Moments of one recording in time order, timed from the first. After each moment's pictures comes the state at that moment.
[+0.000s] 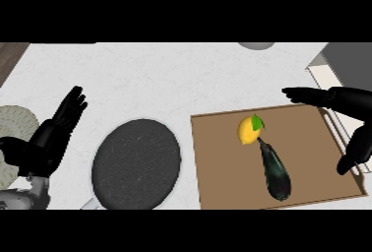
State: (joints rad) left arm -0.09 0.45 -0.17 -1.62 0.25 0.16 0.09; right arm -0.49 -0.68 0.13 -1.20 -0.17 0.92 0.00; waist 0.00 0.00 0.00
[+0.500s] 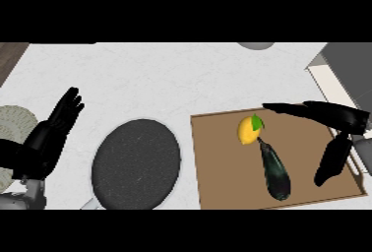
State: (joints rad) left arm -0.07 0.43 -0.12 -1.65 0.22 0.12 0.12; right arm -0.43 -0.60 0.19 -1.35 0.05 0.88 0.04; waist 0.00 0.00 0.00
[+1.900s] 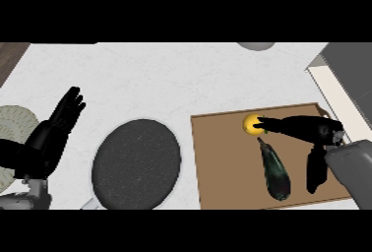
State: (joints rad) left arm -0.06 0.32 -0.03 -1.67 0.13 0.03 0.15; right arm -0.41 -0.55 0.30 -1.37 0.47 0.95 0.04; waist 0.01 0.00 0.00
